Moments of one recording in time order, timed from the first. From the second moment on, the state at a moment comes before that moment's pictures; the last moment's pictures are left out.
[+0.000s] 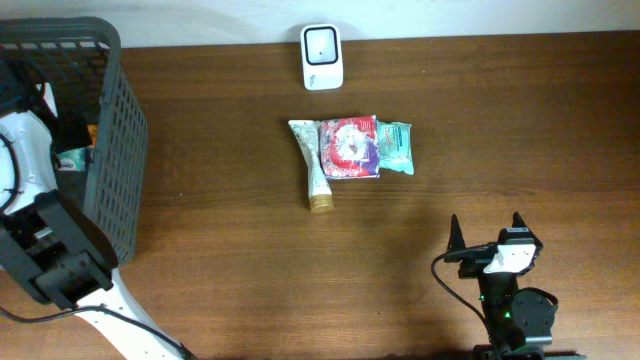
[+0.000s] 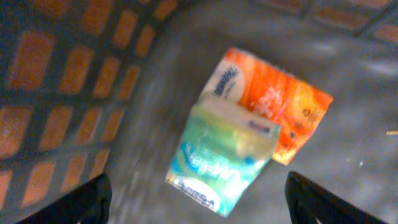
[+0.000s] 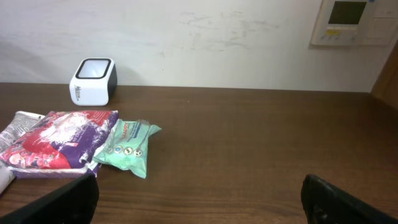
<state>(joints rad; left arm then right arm) 0.49 2.22 1.95 -0.83 -0.18 0.19 -0.02 0.01 0.01 -0.08 0.00 -0.02</state>
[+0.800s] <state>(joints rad) 0.49 2.25 1.82 -0.73 -0.11 0.28 -0.02 0.01 0.01 -0.08 0.00 -0.02</state>
